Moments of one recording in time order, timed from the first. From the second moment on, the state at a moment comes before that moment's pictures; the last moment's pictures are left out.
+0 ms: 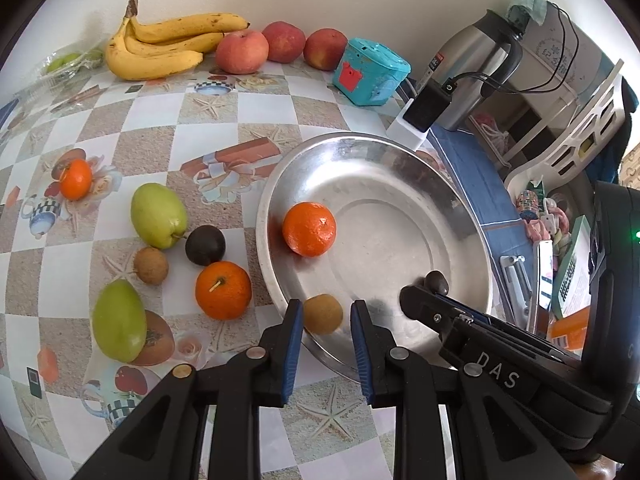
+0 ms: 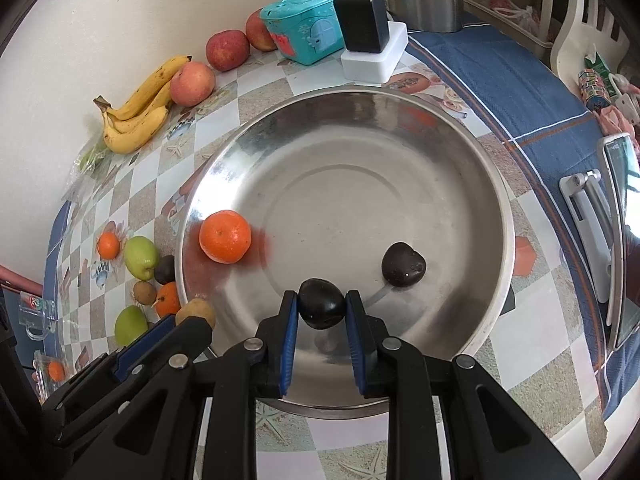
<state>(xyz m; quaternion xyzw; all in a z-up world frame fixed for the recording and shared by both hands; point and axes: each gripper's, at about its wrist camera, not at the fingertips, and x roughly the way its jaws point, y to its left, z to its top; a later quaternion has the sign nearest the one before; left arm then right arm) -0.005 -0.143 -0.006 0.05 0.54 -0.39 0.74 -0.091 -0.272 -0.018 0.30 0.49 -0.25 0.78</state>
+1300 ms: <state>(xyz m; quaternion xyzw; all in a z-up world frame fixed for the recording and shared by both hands) 0.075 -0.020 -0.010 -0.04 0.60 -0.09 0.79 -0.071 -0.242 0.000 0.23 0.50 -0.22 0.80</state>
